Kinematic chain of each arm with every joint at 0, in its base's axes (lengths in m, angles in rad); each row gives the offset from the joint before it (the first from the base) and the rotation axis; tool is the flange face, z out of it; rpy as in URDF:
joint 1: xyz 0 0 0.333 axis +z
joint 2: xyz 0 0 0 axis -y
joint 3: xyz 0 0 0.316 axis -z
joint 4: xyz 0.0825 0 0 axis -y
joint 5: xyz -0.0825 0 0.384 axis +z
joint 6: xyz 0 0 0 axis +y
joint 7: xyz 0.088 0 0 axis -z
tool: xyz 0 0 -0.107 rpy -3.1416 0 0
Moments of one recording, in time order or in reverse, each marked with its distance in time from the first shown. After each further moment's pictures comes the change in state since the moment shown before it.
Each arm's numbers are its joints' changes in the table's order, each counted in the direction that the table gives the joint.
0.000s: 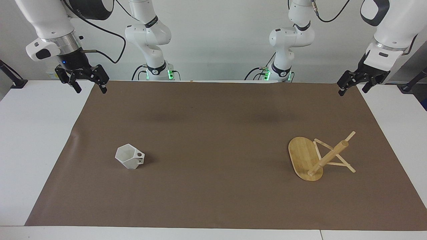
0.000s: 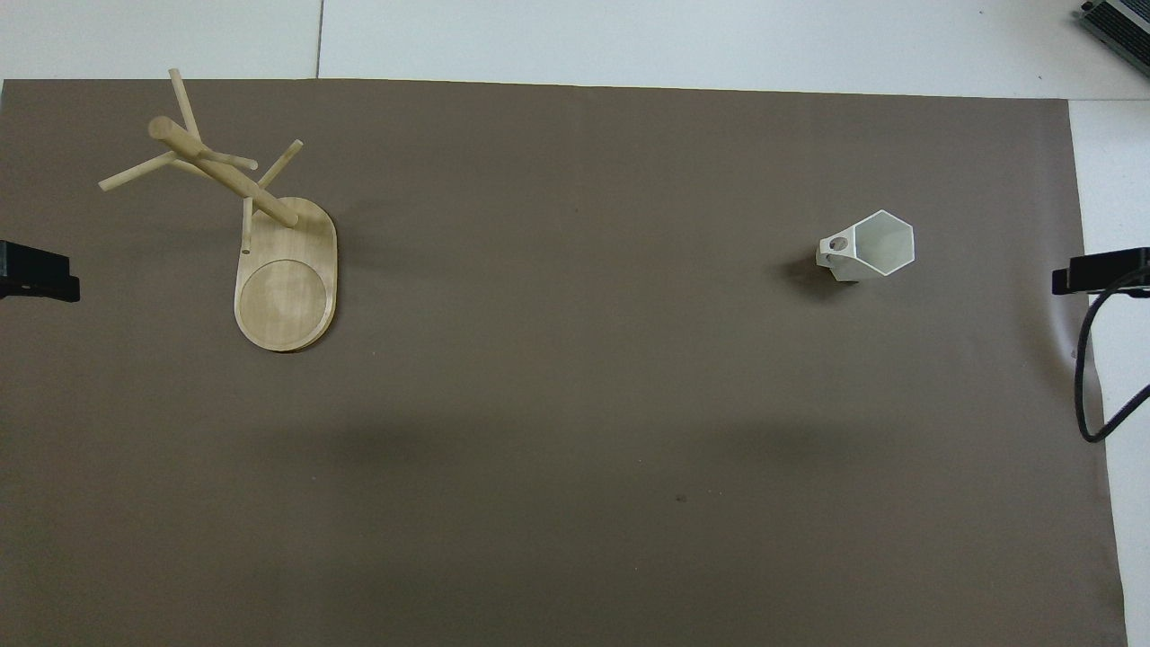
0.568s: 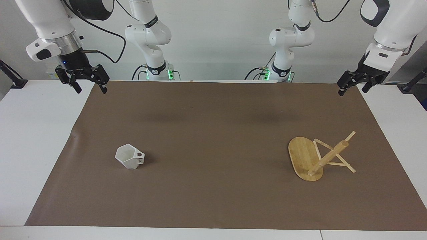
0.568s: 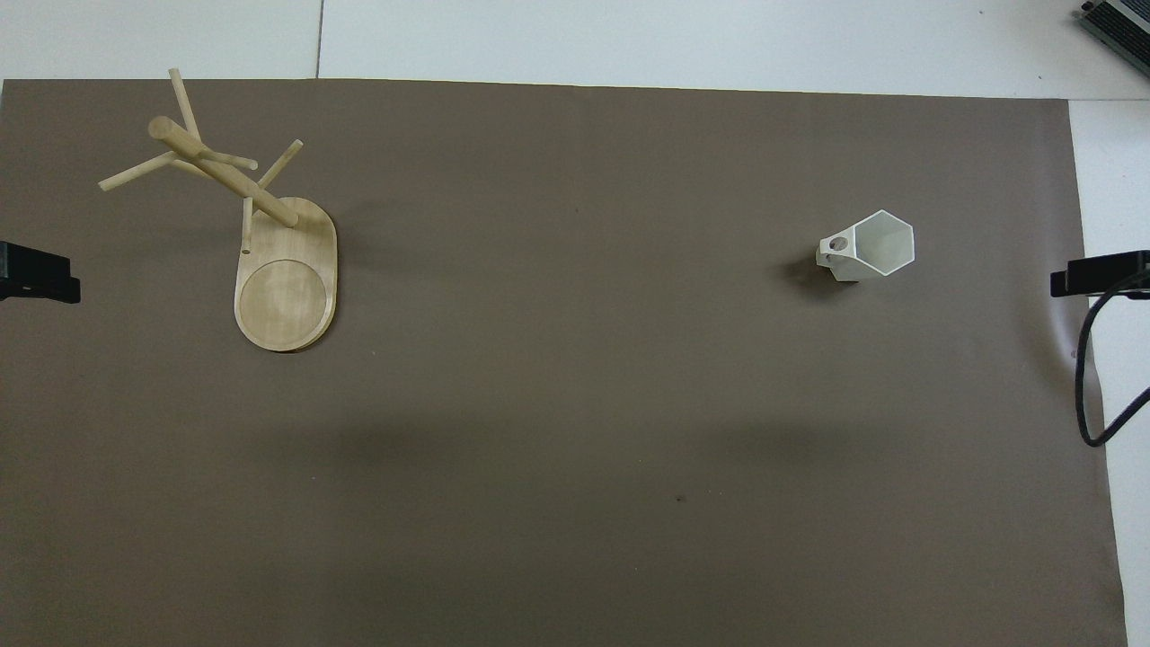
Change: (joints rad) left arm 0.000 0.000 -0.002 -0.003 0.000 0.002 0.000; right arm 0.001 0.000 -0.001 -0.003 0.000 0.000 -0.044
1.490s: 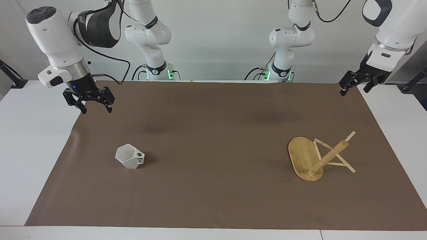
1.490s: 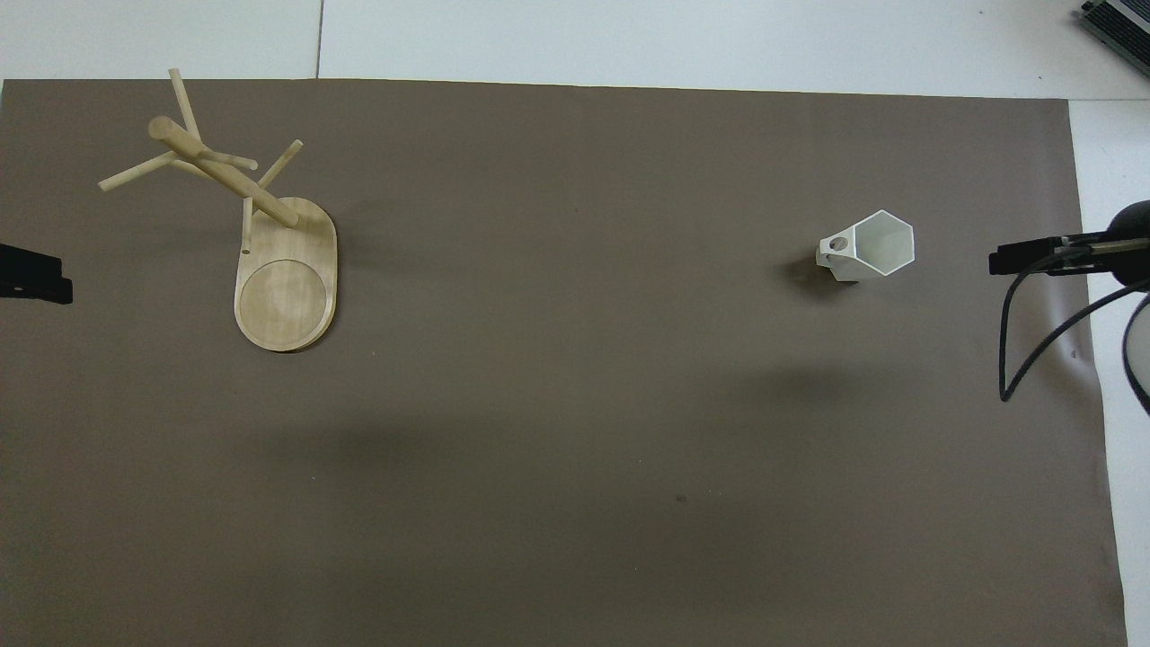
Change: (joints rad) left arm 0.000 0.000 -0.009 -0.001 0.000 0.001 0.000; right arm 0.003 -0.117 -0.004 -0.108 0.000 -0.262 -0.052
